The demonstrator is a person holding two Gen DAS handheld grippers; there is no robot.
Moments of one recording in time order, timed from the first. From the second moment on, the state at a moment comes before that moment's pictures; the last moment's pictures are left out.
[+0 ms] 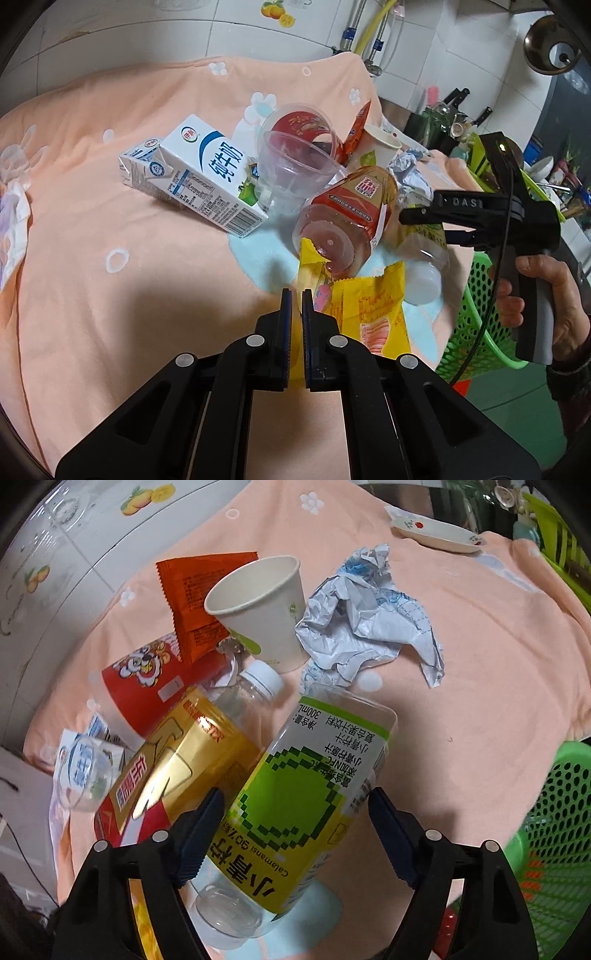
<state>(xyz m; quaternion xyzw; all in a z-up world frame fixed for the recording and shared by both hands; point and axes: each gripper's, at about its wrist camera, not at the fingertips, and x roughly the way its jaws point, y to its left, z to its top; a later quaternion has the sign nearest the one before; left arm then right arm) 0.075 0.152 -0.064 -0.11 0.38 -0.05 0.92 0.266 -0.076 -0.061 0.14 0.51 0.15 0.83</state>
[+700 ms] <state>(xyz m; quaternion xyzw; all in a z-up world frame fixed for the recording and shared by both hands) 0.091 0.147 -0.084 -0.12 0.42 -0.06 0.90 0.266 -0.080 -0.065 0.14 0.53 0.18 0.82</state>
